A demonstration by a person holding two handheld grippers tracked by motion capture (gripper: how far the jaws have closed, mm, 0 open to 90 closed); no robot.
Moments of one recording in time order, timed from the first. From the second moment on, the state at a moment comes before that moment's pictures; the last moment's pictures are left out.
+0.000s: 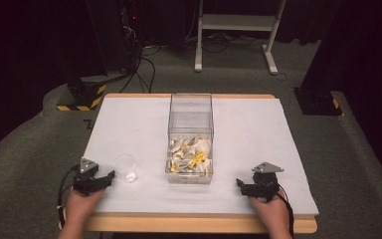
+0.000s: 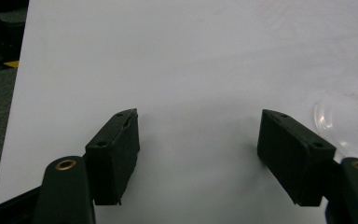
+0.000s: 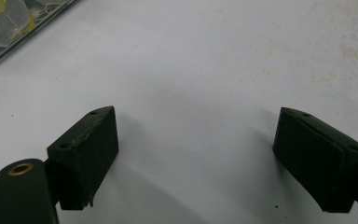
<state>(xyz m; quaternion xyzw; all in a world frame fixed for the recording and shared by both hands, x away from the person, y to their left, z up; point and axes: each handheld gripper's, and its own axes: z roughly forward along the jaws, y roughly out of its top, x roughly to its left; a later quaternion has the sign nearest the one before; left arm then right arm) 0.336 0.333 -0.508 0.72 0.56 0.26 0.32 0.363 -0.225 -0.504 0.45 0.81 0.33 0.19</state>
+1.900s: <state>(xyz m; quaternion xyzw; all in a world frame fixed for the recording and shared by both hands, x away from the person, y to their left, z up) 0.321 0.341 -0.477 0.70 0.54 0.28 0.37 0.359 -0.221 -0.505 0.47 0.79 0.33 0.20</state>
